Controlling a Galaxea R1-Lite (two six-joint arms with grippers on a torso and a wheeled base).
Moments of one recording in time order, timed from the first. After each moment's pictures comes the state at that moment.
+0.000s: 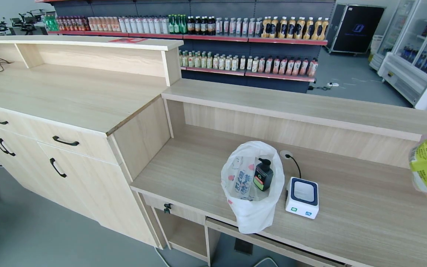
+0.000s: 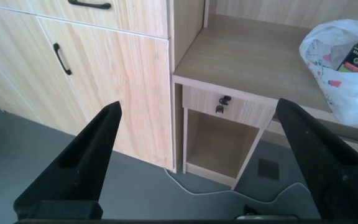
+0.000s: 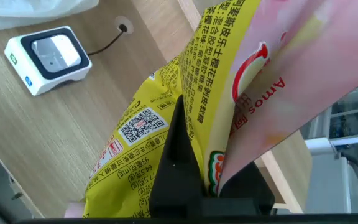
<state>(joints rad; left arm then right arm) 0.00 0.00 0.00 0.00 0.00 0.00 -0.66 1.24 -0.62 -0.34 0.80 -1.08</state>
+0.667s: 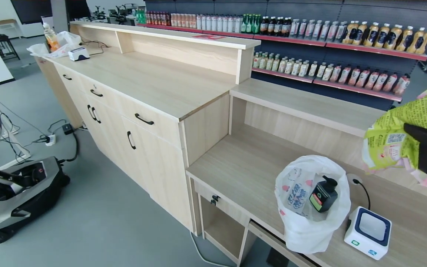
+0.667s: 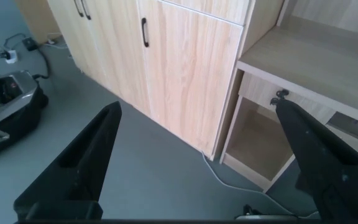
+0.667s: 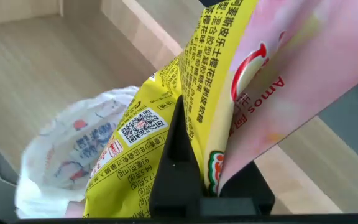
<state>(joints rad) 0.00 0.00 0.00 0.00 0.00 0.00 0.18 1.17 -0.65 -0.45 -0.20 -0.40</state>
